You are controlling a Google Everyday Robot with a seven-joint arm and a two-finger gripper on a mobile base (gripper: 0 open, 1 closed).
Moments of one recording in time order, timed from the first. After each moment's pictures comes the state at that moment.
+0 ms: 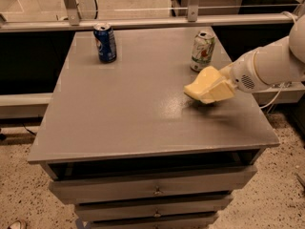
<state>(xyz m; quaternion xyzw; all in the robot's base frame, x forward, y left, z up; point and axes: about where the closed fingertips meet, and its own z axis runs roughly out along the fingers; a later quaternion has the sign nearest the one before) 0.563 -0.189 0.872 -0.41 0.84 0.07 0.36</state>
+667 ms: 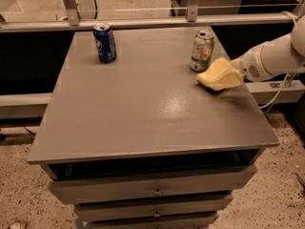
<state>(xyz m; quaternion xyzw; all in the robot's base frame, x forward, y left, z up) 0.631 -0.242 0.858 -0.37 0.84 0.06 0.38</state>
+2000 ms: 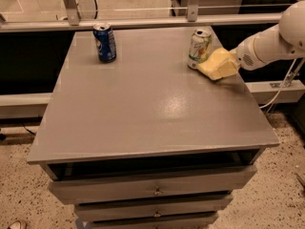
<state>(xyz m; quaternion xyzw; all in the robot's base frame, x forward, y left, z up) 0.687 -0.256 0.852 -0.38 0.84 0.04 0.38</state>
